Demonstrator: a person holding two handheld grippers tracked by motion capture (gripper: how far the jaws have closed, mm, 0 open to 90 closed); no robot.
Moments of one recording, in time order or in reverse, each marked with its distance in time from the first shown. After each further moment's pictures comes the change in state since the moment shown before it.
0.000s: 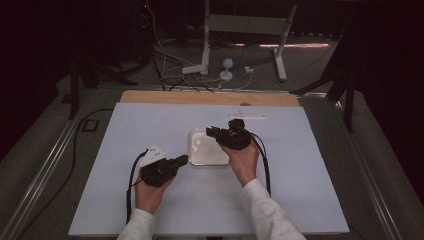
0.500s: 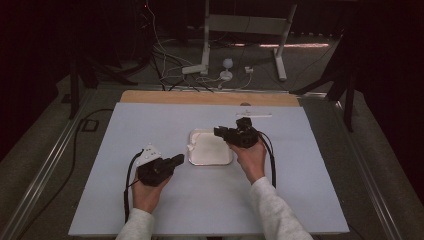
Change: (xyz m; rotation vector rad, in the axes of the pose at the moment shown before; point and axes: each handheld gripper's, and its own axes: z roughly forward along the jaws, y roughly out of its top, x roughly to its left) left arm 0.009 -0.004 -0.004 -0.011 0.029 -0.037; right arm -0.026 -0.002 -0.005 0.045 -0.008 0.013
